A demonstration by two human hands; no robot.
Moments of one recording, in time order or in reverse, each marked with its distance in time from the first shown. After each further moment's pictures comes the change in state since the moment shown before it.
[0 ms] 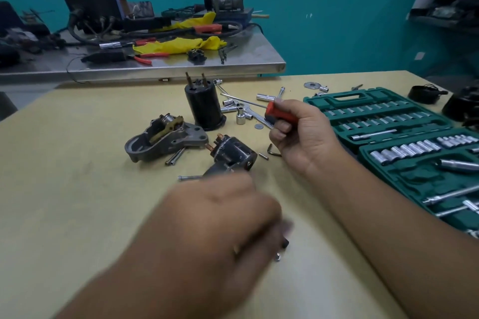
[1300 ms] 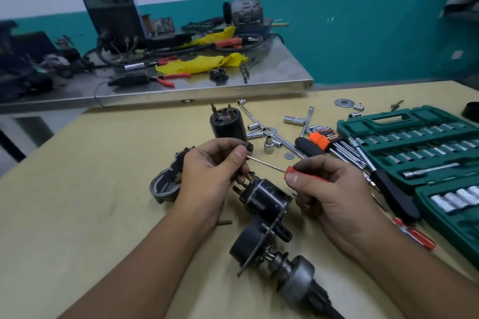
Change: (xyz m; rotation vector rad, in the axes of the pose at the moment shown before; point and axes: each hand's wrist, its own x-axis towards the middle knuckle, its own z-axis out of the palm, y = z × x) left_hand 0.051 -0.141 0.071 -1.162 0.396 -0.847; right_hand -0.009 0.028 -0.017 -0.333 -0.134 -0.115
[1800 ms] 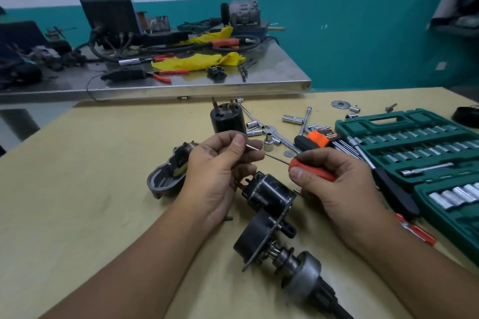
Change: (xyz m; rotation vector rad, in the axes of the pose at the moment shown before) left_hand 0.000 -0.001 0.009 -0.291 -0.018 -0.127; right_hand -0.003 0.000 -0.002 -0.357 0.077 -0.176
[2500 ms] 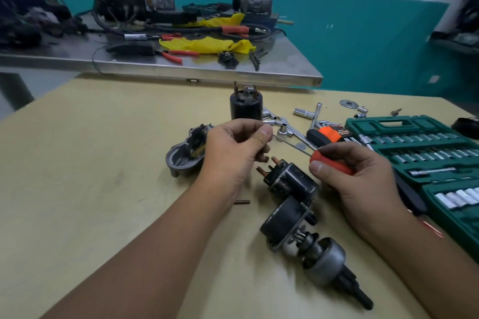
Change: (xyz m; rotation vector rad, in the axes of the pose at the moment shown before) left_hand 0.003 0.001 -0.013 0.229 0.005 0.085; right_hand -0.004 -0.001 0.001 -0.150 0.047 -0.052
